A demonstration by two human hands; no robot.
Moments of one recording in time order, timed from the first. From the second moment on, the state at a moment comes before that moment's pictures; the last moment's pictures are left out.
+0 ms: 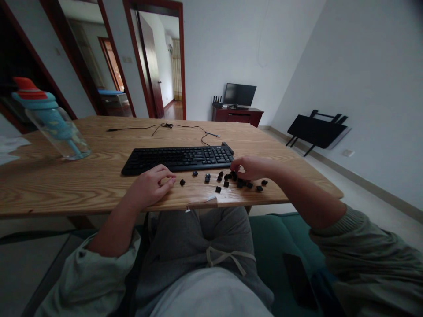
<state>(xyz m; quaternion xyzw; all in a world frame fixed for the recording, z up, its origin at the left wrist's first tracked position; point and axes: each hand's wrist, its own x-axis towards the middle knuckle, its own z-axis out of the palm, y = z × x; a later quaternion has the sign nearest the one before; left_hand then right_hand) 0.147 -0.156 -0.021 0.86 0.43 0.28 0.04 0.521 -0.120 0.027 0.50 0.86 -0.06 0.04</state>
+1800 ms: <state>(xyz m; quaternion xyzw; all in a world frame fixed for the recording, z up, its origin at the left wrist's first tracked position) 0.148 -0.156 -0.019 0.86 0.44 0.27 0.03 0.534 -0.142 0.019 0.53 0.85 -0.06 -0.03</state>
